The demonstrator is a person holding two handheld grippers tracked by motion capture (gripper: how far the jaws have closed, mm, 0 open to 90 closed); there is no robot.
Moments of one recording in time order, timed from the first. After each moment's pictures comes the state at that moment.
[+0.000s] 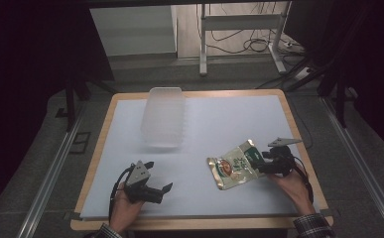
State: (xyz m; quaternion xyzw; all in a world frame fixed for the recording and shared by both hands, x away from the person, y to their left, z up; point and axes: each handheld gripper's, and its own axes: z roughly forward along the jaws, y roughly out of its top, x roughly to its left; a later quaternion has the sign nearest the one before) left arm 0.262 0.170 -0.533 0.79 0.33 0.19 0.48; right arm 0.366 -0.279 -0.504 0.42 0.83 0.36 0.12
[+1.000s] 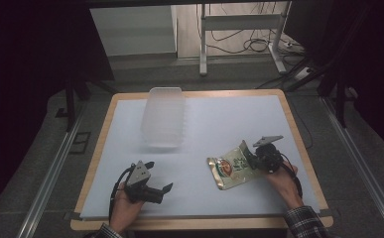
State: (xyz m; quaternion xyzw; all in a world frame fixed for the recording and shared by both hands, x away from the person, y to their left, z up) left arm 0.262 0.170 -0.533 0.79 0.33 0.19 0.47; right arm 0.377 -0.247 -0.510 0.37 0.87 0.30 0.14
